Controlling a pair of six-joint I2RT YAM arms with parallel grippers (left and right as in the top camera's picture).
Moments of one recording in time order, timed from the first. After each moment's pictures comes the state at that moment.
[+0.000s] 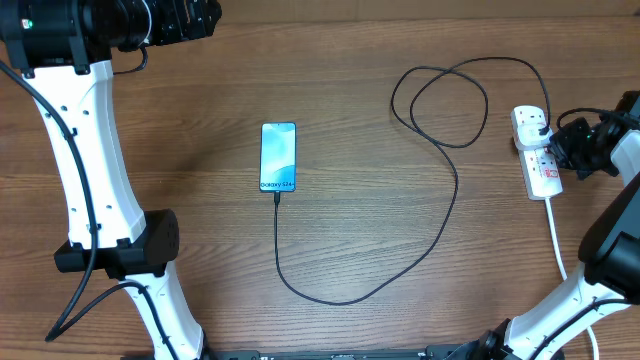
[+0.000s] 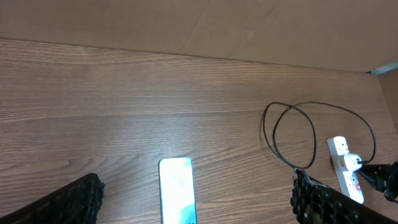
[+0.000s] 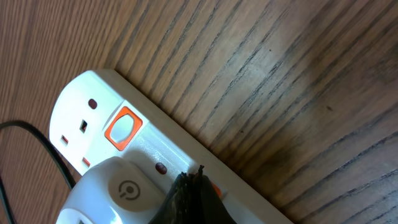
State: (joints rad) left arm 0.05 2.13 2.86 -1.55 0.40 -0.16; right arm -0.55 2.06 1.42 -0.57 -0.29 0.47
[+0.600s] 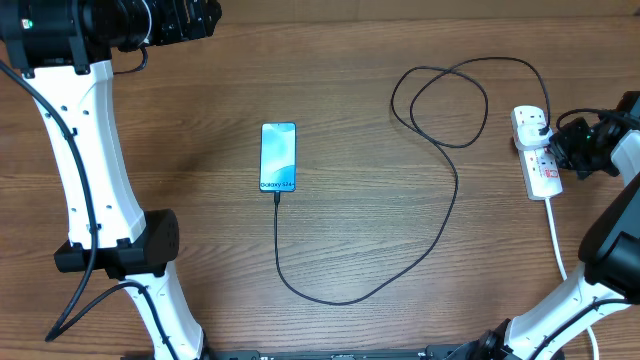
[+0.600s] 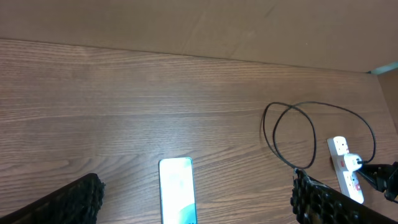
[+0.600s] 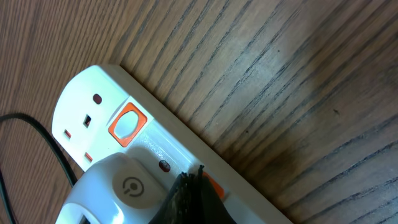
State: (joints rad) left arm 0.05 2.13 2.86 -1.55 0.40 -0.16; right arm -0.55 2.06 1.42 -0.58 -0.31 0.44
